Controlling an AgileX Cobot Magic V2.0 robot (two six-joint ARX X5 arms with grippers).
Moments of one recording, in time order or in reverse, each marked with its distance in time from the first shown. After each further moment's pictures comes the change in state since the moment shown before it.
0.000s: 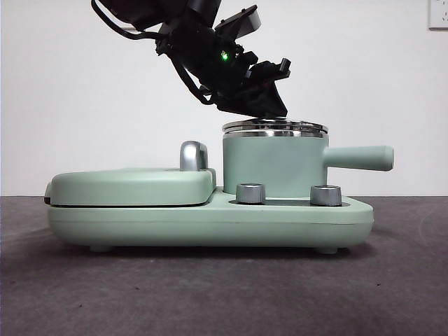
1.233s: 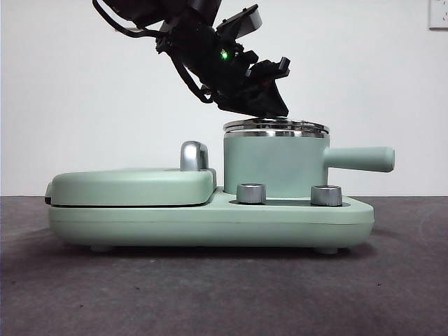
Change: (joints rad) left arm -0.002 0.007 0.023 -0.036 0.035 0.017; right arm 0.000 0.000 0.000 0.001 0.000 -0.021
